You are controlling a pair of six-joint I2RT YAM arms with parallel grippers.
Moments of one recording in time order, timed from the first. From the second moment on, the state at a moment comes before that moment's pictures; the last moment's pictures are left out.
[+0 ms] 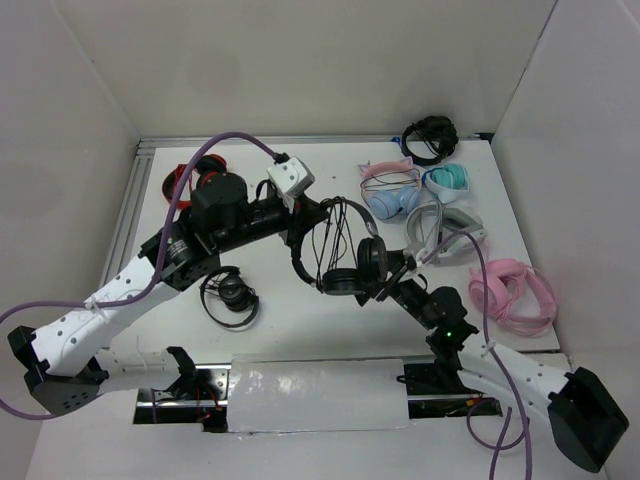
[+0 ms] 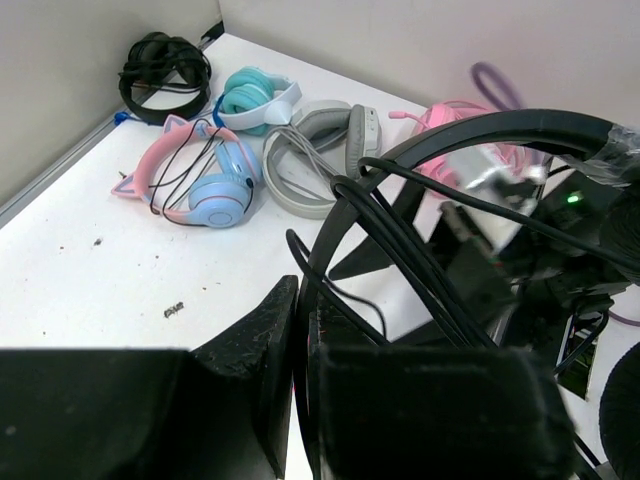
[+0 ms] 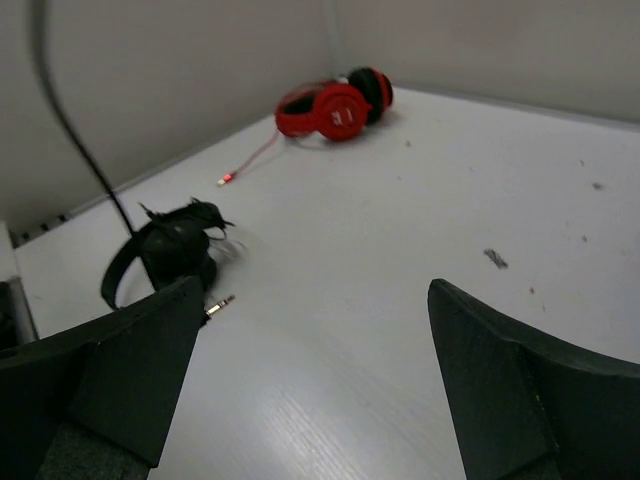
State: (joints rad) left arm -0.86 1.16 1.39 -0.36 0.15 -0.01; right arm 0.68 0.74 0.06 0.84 -0.09 0.23
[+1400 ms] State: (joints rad) left arm -0.89 1.13 1.36 -0.39 0.08 -0.04; right arm 0.65 1.18 0.39 1.04 -0.09 0.09
